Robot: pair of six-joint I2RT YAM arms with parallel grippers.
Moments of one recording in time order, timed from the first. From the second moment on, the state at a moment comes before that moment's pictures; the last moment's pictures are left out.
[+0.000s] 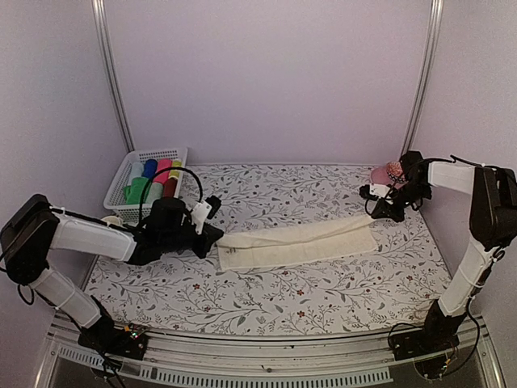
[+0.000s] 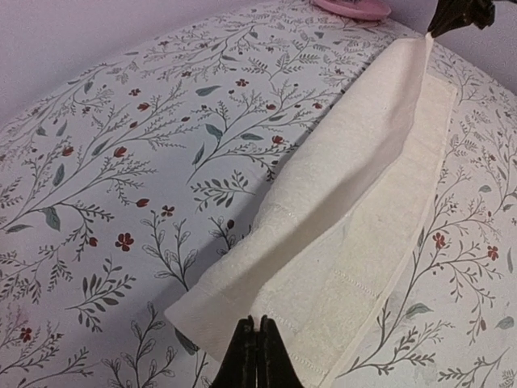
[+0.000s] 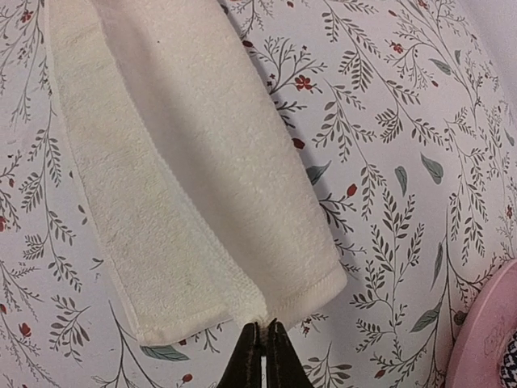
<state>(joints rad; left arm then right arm) -0.67 1.50 0.60 0.39 0.10 0.03 0.01 1.76 1.25 -0.72 -0.46 -1.27</state>
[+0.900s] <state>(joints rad) -0.74 1.44 0.55 0.31 0.03 -0.02 0.01 1.72 1.16 -0.77 -0.45 -1.36</state>
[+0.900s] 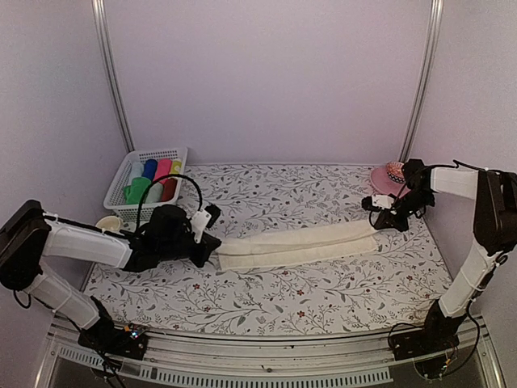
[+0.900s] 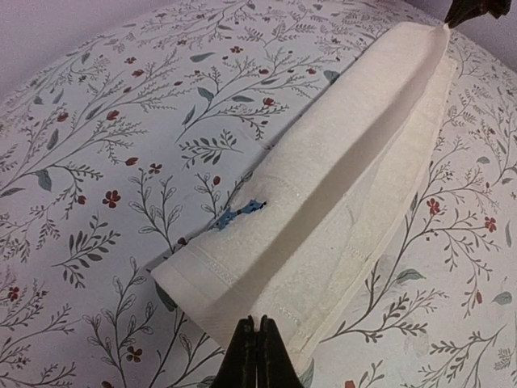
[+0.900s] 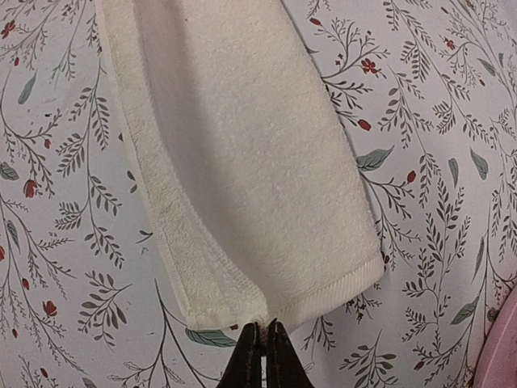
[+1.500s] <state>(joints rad) -0.74 1.47 0.54 0.30 0.07 -0.02 0.00 1.72 1.11 -0.78 -0.44 -1.39</state>
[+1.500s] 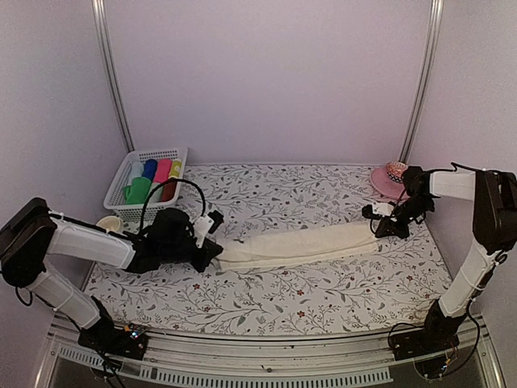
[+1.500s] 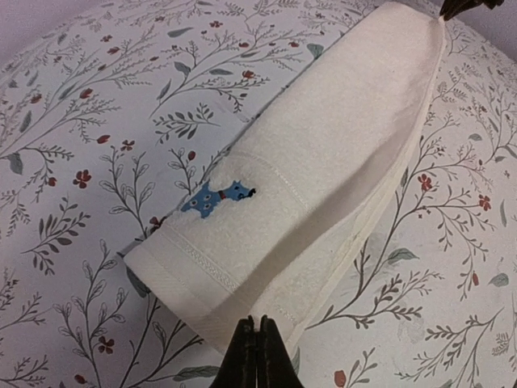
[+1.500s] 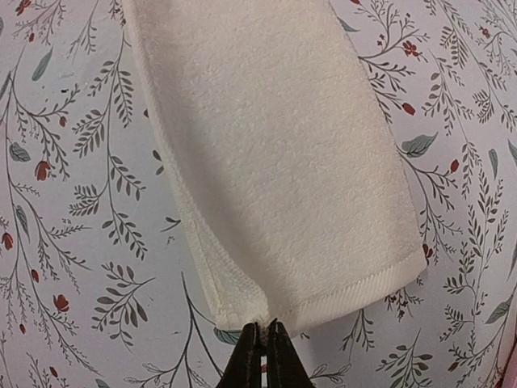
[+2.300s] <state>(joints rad) -0.75 1.40 0.55 0.23 0.00 -0.01 0.01 1.70 1.16 -0.74 -0.36 -1.24</state>
